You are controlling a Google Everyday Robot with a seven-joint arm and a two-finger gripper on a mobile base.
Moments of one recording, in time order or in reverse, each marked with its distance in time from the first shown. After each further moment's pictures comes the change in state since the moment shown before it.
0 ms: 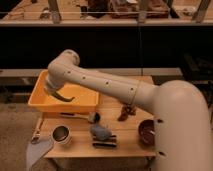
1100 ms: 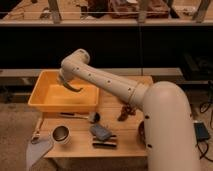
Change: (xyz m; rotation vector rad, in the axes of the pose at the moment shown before) arm 0.010 0.082 0.045 -0.073 0.029 0.015
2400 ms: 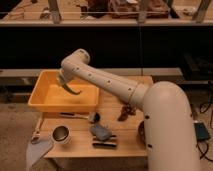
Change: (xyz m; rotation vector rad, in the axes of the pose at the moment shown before) arm -0.001 0.000 0.000 -0.001 -0.001 0.001
